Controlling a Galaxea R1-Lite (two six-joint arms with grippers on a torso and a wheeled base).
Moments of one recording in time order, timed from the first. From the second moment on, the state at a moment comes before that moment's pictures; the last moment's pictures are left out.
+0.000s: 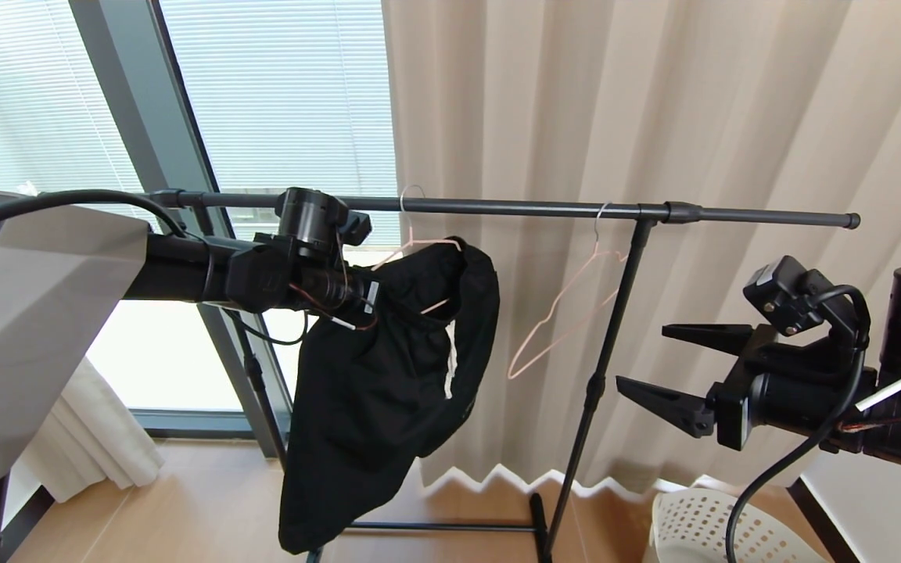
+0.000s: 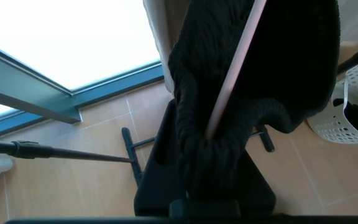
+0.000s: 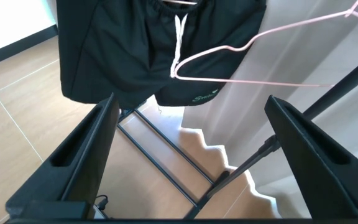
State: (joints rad) left arm -0.32 2.20 -1.64 0.04 0.01 0.09; right arm 0.32 1.48 -0.55 -0.58 0.35 -0.16
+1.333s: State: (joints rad) left arm -0.36 1.61 -1.01 0.04 0.01 0.14; right arm 0.08 1.08 -0.33 -0.62 0.33 -0.16
